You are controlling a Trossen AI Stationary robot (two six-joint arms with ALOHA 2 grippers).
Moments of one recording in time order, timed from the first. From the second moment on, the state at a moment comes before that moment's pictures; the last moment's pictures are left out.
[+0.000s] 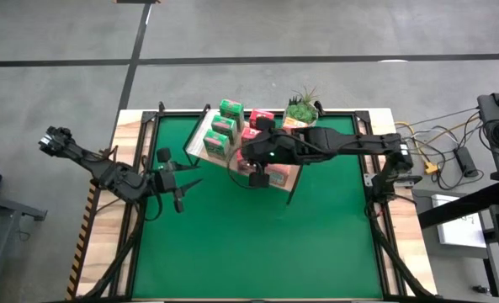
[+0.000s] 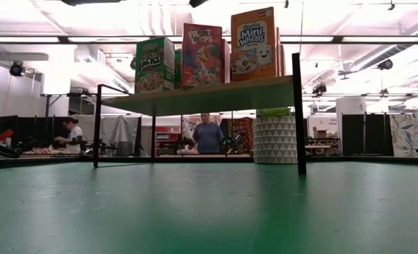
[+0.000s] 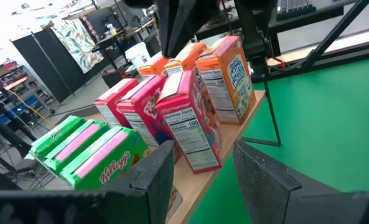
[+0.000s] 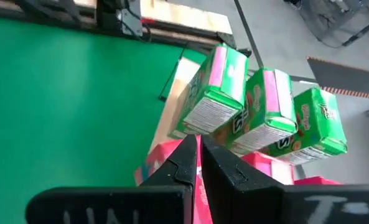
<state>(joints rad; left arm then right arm) -0.51 0.79 0.69 -0.16 -0.86 0.17 0.04 1.80 1.98 -0.85 0.33 -0.15</state>
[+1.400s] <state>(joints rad) -0.51 0.81 0.69 -0.16 -0.86 0.16 -0.03 1.97 2.16 -0.97 0.33 -0.16</state>
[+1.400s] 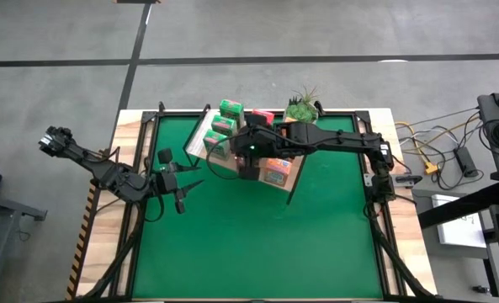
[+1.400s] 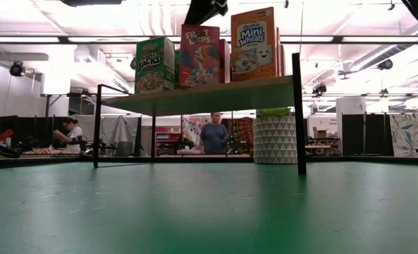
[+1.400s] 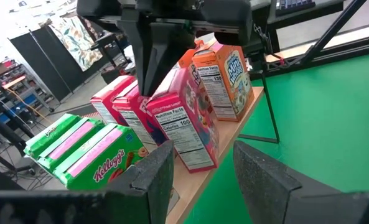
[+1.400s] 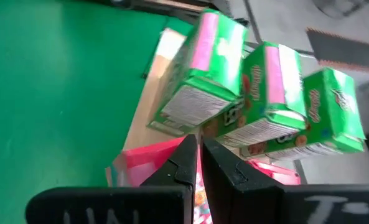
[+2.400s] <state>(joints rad) -0.51 0.81 0.69 -0.16 -0.86 0.16 -0.01 2.00 2.17 -0.98 0.16 -0.27</state>
